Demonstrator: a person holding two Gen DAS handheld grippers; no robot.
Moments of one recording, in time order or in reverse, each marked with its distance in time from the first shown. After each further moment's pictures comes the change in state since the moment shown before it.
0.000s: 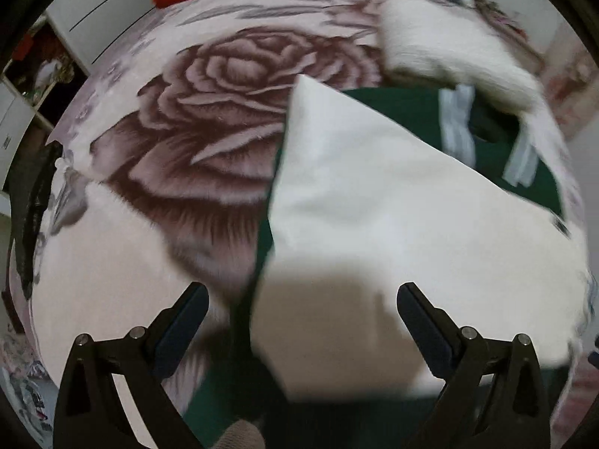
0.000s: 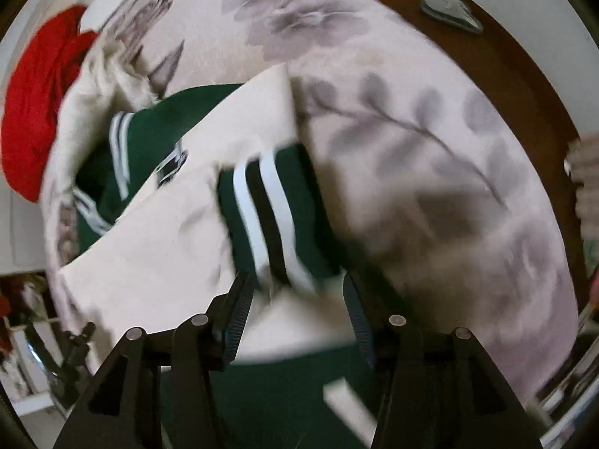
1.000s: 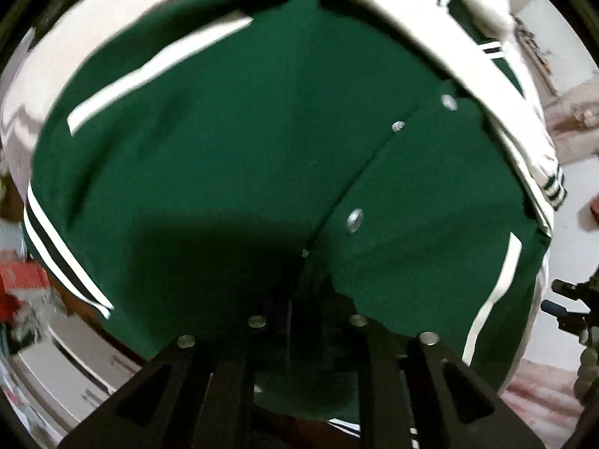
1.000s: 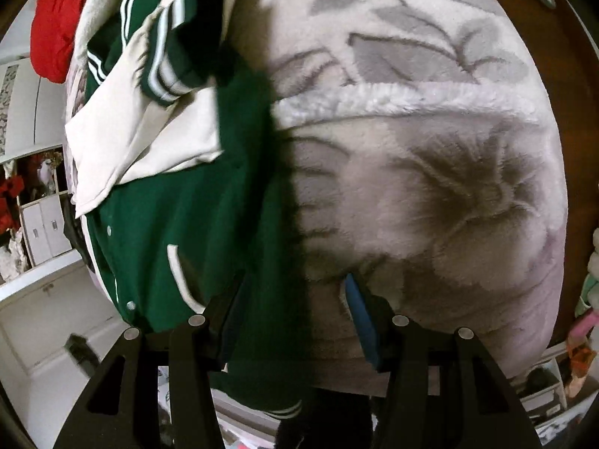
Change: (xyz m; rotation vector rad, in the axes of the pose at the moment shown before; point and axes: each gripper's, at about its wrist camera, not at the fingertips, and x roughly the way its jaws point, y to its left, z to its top) left arm -0.016 -0.046 -0.264 -0.378 0.198 -0.139; right arm 0.023 -0.116 -0.040 -0.272 0.419 0.028
